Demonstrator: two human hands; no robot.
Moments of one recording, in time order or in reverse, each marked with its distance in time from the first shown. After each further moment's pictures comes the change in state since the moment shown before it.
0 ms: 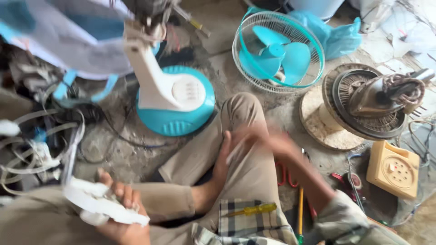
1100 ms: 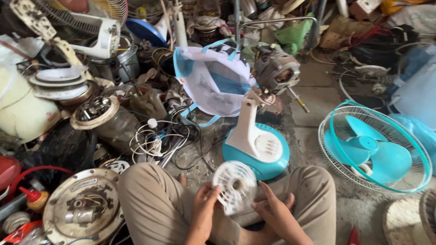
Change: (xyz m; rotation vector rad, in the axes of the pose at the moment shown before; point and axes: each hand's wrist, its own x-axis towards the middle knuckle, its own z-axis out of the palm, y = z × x) left_hand 0.018 -0.050 0.022 0.821 0.379 -0.111; right_hand 0.026 -0.001 0.144 -0.103 -0.132 -0.101
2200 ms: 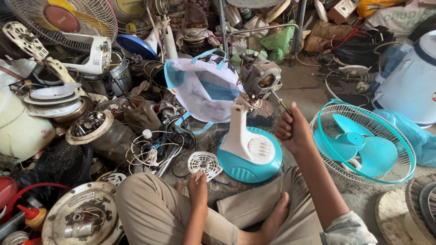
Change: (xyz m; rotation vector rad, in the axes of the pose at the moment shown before) left_hand 0.085 -0.019 -0.020 0.328 0.326 0.206; right_hand 0.161 -0.097 -0.163 0.574 0.591 -0.069
